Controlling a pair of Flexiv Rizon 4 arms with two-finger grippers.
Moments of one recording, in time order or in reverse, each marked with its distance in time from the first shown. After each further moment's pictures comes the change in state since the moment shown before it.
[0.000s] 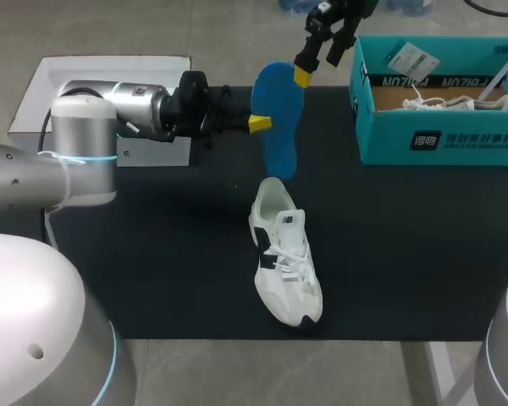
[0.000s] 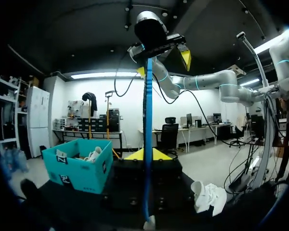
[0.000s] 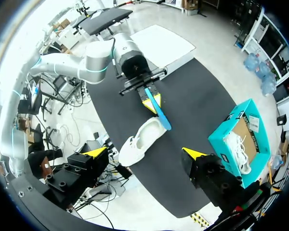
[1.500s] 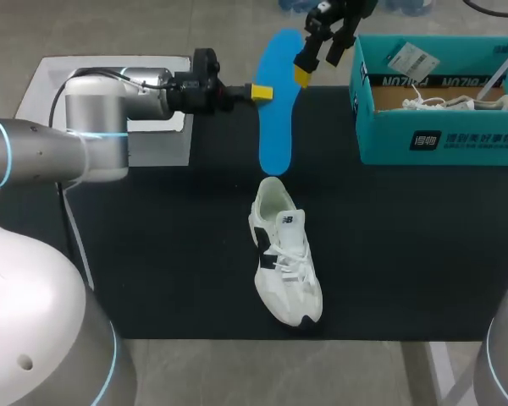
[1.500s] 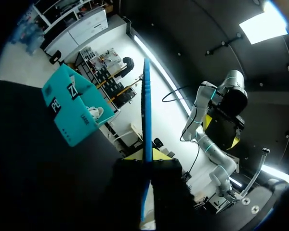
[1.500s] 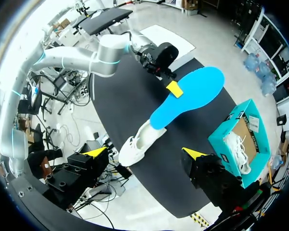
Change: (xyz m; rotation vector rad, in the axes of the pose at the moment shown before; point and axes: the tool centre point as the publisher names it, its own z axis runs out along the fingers) left arm -0.064 -0.003 -0.013 0.052 -0.032 -0.899; right arm 0.000 0.000 0.000 0.001 -0.001 0.000
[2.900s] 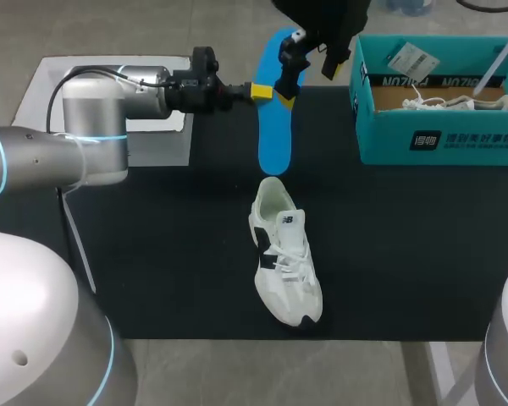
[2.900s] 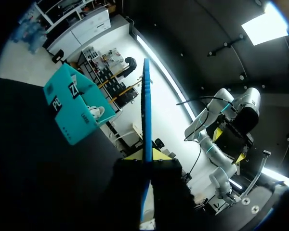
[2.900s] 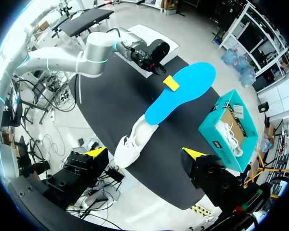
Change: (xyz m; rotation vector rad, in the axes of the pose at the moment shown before) left arm 0.005 0.001 0.000 0.005 -0.019 -0.018; right arm 0.042 -0.011 0.006 -0.008 -0.209 0.096
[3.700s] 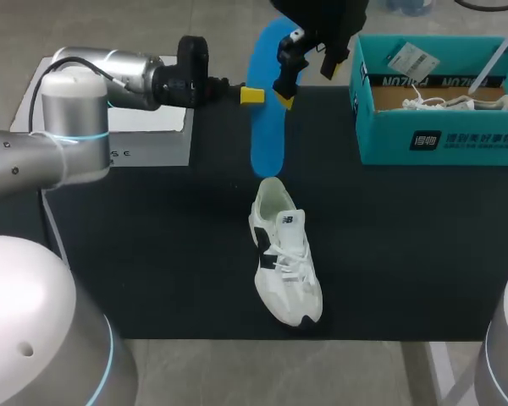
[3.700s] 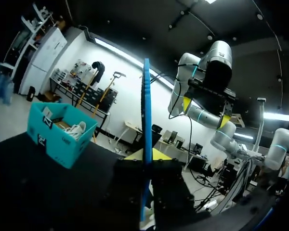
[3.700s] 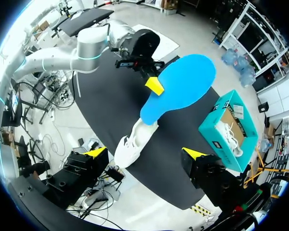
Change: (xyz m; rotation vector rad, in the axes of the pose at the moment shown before) left arm 0.065 0.026 -0.004 -0.110 0.103 0.467; right arm 0.001 0.001 0.000 0.002 -0.001 0.000
